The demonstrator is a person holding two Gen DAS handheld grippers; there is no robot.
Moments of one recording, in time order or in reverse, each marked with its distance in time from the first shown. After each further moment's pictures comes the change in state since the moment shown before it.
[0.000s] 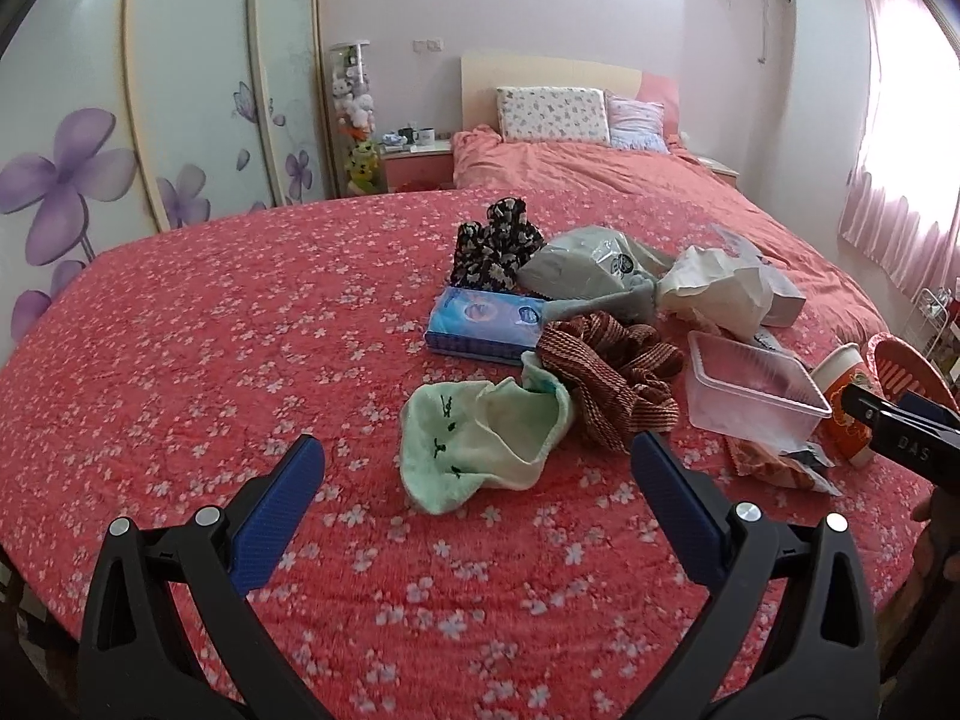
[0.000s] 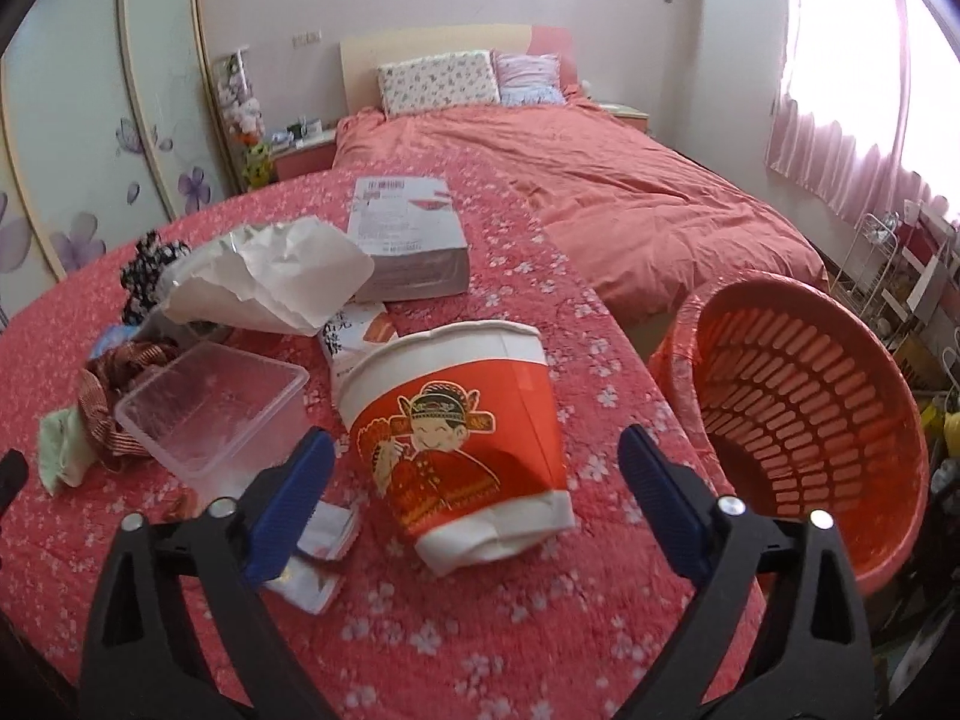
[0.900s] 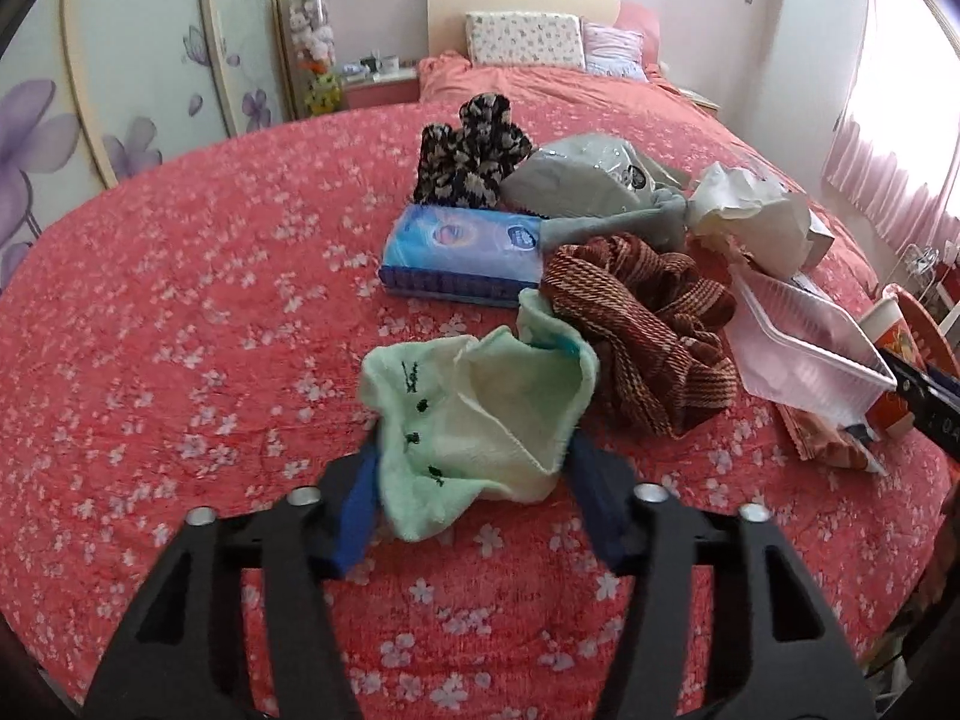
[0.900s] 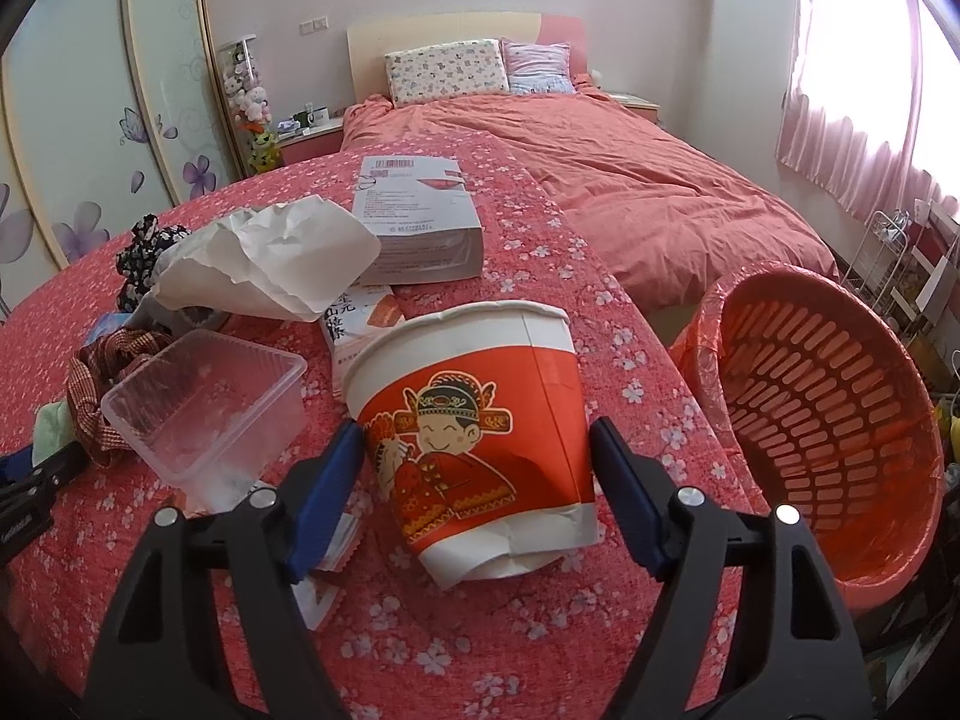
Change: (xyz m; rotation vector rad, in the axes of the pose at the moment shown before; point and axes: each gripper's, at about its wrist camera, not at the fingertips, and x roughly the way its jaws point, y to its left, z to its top) left arm 0.061 0.006 0.003 0.020 0.188 -0.082; right arm 0.012 0.002 -0.001 0.001 0.018 0.028
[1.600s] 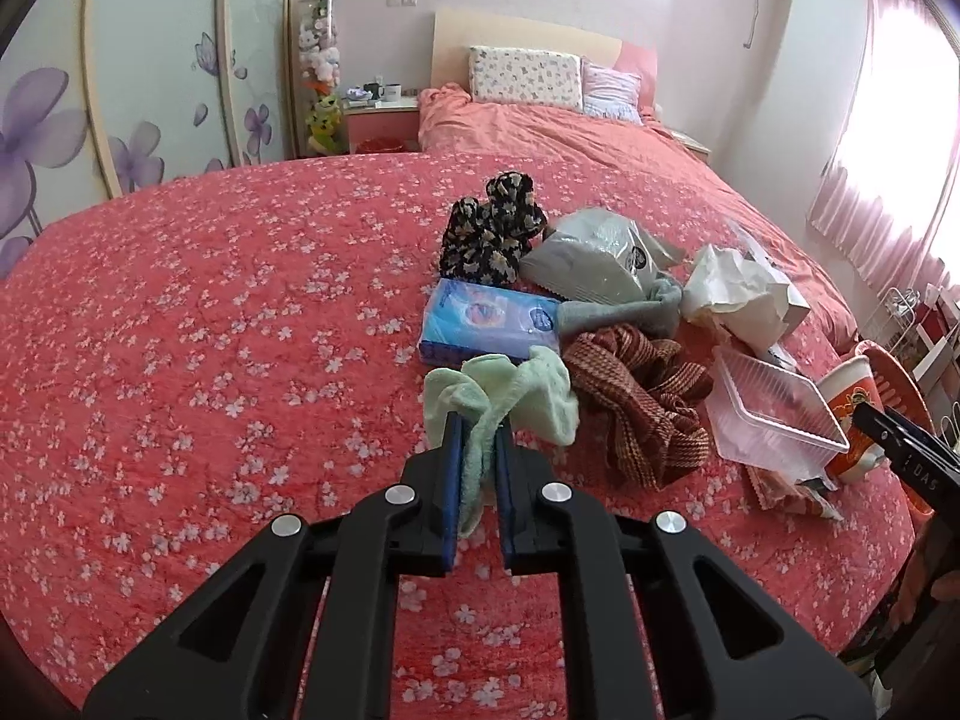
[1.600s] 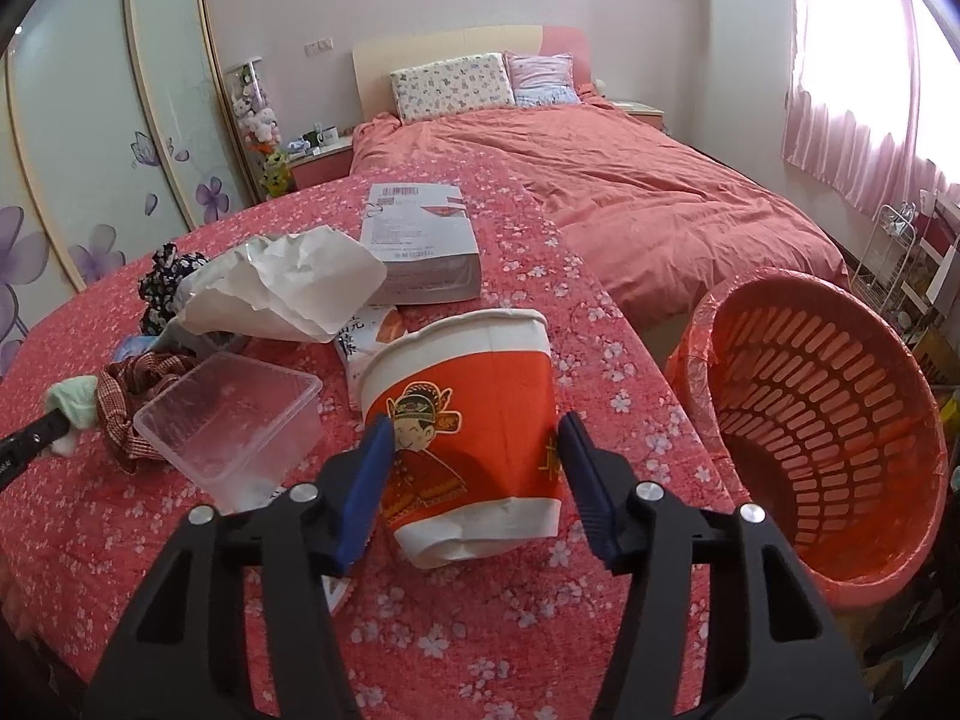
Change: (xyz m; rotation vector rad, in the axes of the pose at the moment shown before) left arm -0.030 0.020 0.018 -0.038 -0.081 -0.044; right arm -0.016 -0.009 0.002 0.028 -0.031 0.037
